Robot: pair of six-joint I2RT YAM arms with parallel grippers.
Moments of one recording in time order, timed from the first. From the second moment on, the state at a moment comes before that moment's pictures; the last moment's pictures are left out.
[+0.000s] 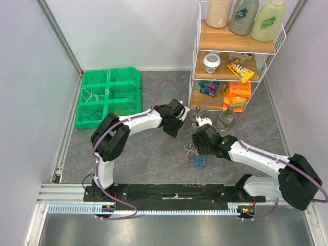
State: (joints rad) left arm -0.78 1.98 1.38 -0.53 0.13 -0.15; right arm 0.75 1.21 0.62 -0.41 0.26 0.42
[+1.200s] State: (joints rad) left arm -0.78 1.22 1.62 0.09 -0.79 0.48; right arm 0.76 0.92 0.58 -0.29 0.00 0.32
